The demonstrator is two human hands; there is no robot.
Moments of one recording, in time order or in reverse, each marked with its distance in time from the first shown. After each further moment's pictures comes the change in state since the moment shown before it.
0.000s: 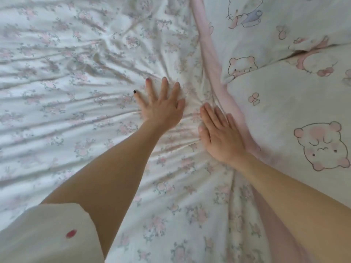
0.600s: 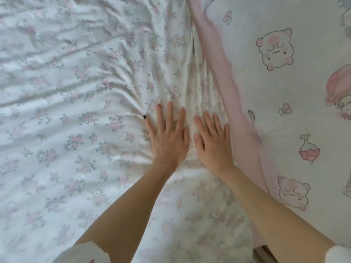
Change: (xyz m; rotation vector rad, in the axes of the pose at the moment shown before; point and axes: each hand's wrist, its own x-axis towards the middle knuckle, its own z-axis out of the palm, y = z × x) left_hand -0.277 0.043 0.074 -0.028 0.109 0.094; right_hand -0.232 -0.052 0.023 0.139 -0.085 0.190
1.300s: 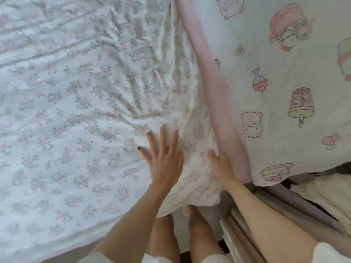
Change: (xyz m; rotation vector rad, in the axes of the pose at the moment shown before) left_hand -0.223 0.065 0.005 -0.022 -0.160 -0.115; right_hand -0.219 0.067 0.027 1.015 -0.188 0.513
